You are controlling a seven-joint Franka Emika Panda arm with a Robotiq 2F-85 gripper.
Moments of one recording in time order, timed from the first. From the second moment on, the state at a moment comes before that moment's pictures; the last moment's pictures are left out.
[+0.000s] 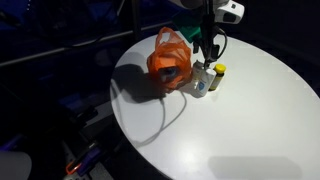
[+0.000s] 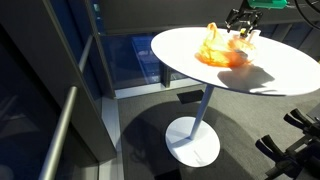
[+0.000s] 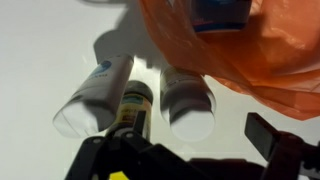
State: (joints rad) arm -0.13 0.54 -0.15 -1.75 0.09 2.41 0.27
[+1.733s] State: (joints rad) arm -0.07 0.28 -0.16 -1.84 0.09 2.38 0.29
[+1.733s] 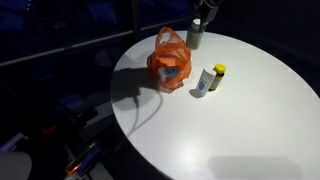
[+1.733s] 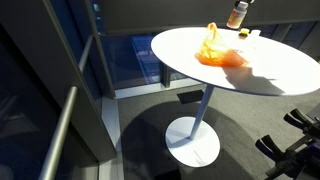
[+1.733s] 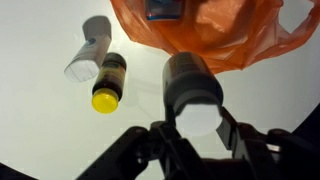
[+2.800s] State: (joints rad) arm -0.04 0.31 -0.11 -1.88 0.09 2.30 0.29
